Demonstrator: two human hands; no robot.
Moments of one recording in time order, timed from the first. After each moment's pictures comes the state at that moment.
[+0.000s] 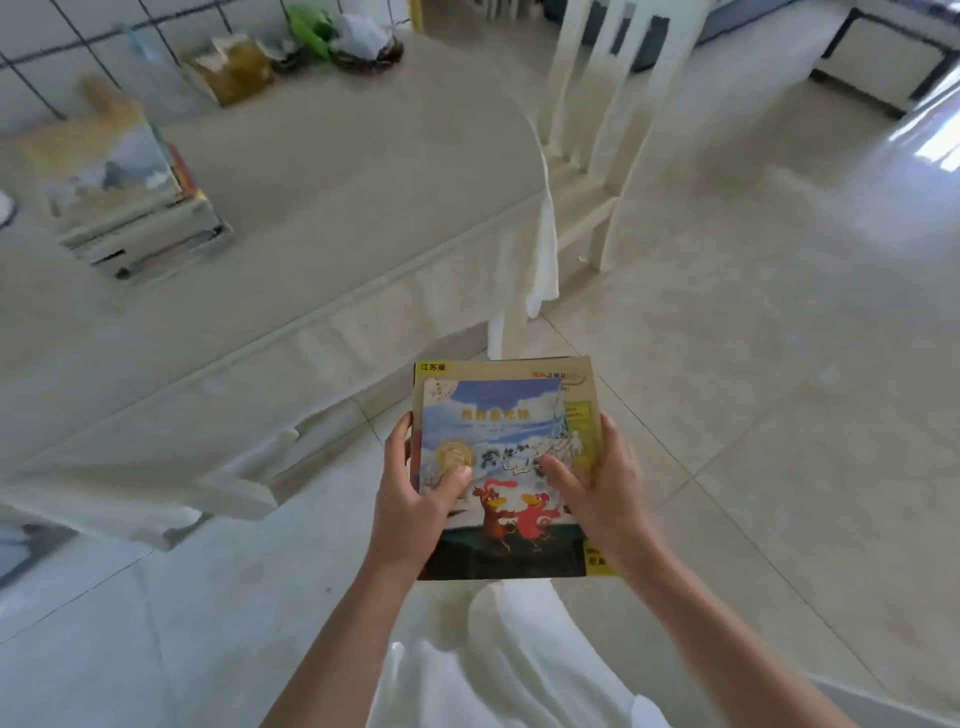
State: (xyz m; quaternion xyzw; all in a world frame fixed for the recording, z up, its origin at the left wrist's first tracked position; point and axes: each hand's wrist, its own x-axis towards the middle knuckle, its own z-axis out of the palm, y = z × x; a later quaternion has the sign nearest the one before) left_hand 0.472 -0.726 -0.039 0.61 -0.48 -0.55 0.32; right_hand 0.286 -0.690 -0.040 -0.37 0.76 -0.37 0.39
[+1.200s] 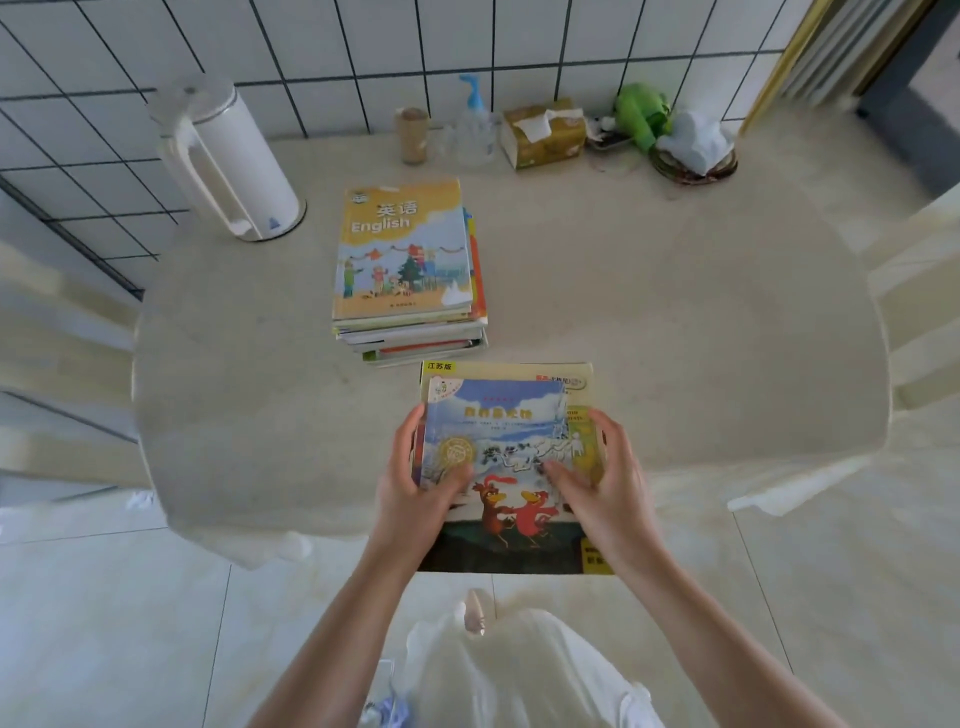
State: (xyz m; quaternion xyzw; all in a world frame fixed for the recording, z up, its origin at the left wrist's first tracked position) left_hand 0.704 -1.037 -0.029 0.68 -0.33 -0.46 0.46; right_hand 0.513 -1.086 -0.031 -0.58 0.64 -0.25 0.43
